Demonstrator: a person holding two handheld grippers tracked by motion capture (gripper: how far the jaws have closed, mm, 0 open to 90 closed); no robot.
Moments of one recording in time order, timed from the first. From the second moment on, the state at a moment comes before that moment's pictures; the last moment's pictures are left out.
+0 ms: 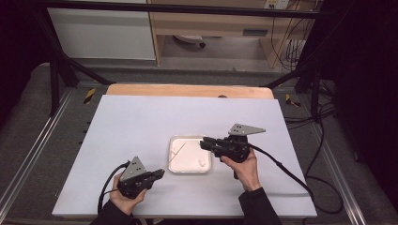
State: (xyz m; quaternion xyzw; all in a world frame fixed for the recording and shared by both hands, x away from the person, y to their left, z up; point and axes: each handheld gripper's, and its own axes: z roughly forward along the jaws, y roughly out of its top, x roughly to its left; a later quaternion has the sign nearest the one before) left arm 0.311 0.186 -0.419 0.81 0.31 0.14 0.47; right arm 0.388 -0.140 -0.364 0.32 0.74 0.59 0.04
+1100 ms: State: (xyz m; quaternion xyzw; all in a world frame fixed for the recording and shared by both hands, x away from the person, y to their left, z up) left arm 0.303 0.180 -0.415 0.81 0.28 0.15 0.49; right arm 0.397 -0.124 -0.367 0.31 0.71 0.63 -0.03
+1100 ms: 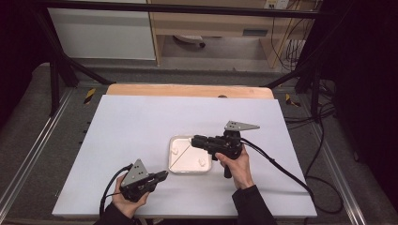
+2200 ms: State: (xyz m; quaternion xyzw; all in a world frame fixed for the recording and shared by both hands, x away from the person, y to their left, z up) left arm 0.304 0.179 -0.418 0.82 0.29 0.14 0.48; right arm 0.392 -0.111 -0.382 0.30 0.71 0.63 -0.08
